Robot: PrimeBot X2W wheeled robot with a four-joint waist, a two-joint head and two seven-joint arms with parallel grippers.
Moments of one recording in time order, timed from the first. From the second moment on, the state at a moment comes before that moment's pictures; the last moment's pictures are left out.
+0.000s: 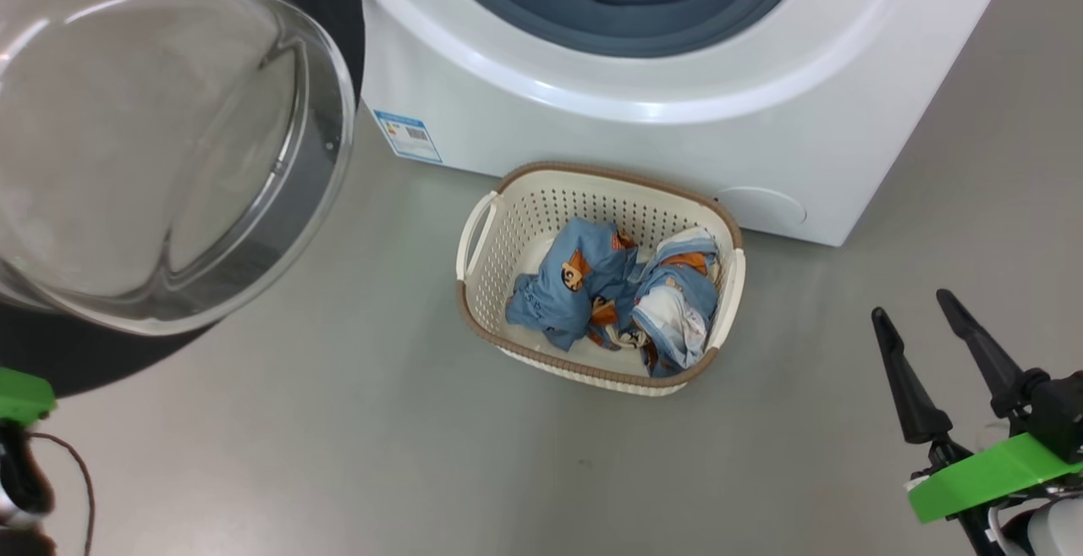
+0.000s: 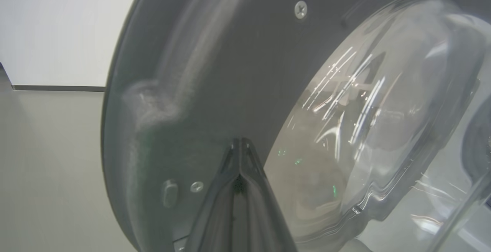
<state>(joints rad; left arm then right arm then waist) -0.51 0.29 0.26 0.67 -0.44 0.12 -0.25 -0.07 -0.34 0.13 0.14 0.35 0.13 -0.25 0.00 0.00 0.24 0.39</state>
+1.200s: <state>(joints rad) -0.56 0.30 0.31 0.80 -0.26 0.04 -0.26 -0.08 -0.31 0.15 0.16 0.36 0.13 -0.25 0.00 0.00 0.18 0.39</state>
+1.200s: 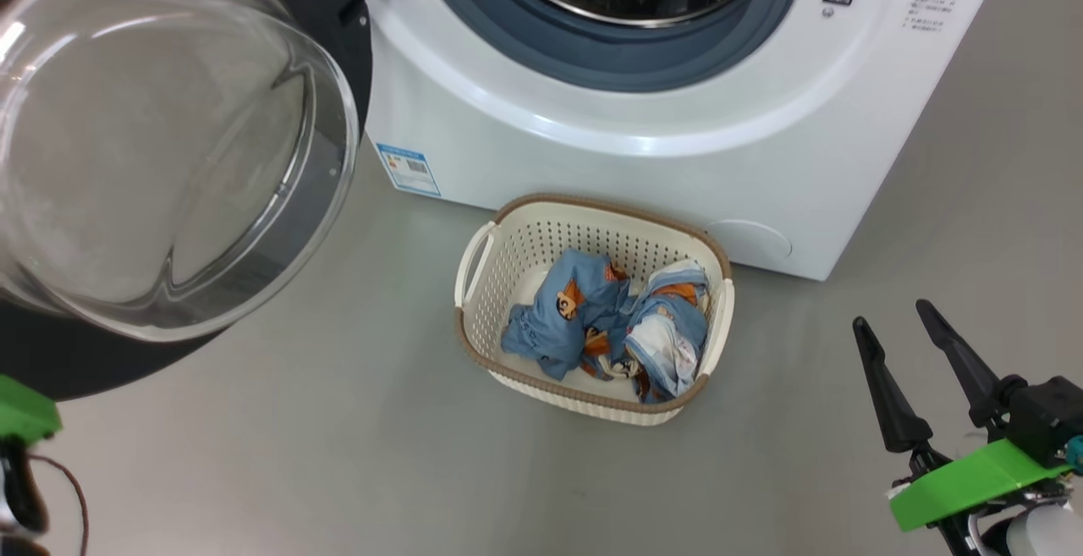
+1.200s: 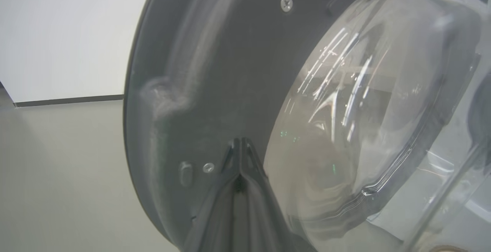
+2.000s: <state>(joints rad) -0.24 0.19 0.23 0.56 -0.19 -0.12 -0.26 -0.01 -0.26 0.13 0.17 0.36 0.13 -0.25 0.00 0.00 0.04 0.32</state>
